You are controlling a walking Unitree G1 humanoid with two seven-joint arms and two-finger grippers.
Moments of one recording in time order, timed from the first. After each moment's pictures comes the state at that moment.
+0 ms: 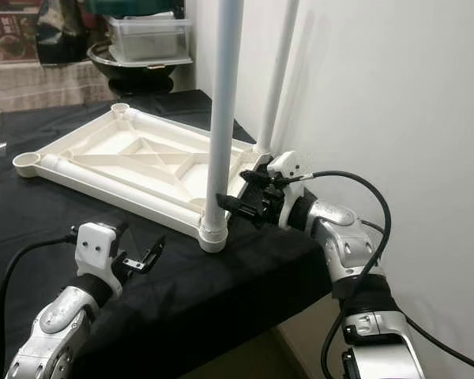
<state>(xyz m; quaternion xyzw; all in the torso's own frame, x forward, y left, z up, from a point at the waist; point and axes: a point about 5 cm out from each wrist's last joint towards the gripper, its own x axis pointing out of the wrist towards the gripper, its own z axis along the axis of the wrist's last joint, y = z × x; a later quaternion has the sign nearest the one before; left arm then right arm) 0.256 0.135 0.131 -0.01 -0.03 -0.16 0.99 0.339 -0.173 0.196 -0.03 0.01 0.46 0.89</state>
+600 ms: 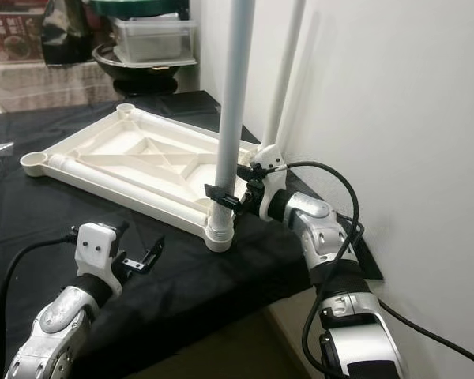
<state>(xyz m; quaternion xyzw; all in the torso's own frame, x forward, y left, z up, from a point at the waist) 0.257 0.137 0.131 0.00 -0.03 -0.15 0.99 0.363 -0.152 0.189 -0.01 0.02 0.40 0.92</state>
